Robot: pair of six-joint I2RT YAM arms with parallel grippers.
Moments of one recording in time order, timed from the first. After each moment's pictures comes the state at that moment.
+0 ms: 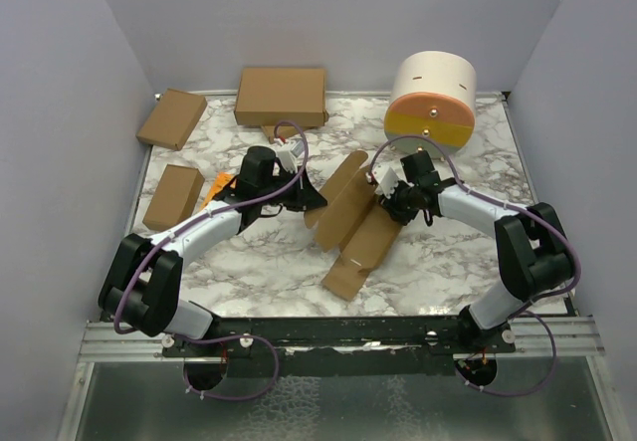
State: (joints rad) left arm -0.47 1.42 0.82 0.09 0.60 -0.52; right arm 0.38 1.61 0.90 -0.30 -0.19 -0.61
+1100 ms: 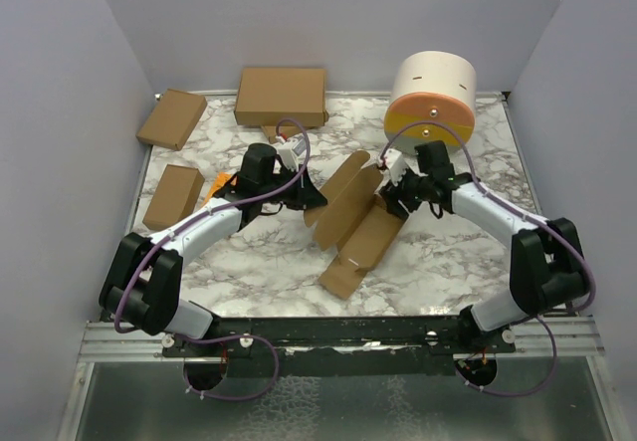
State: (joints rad) left arm -0.47 1.43 0.86 0.05 0.61 -0.48; right arm 0.34 1.54 0.93 -0.32 -0.31 -0.55
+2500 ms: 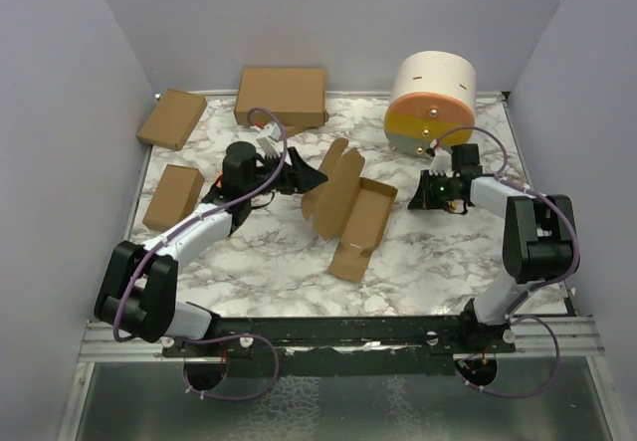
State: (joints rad) left arm -0.42 1.38 0.79 0.30 0.55 -0.65; right arm 0.02 1.68 0.90 -0.23 -0.52 0.02
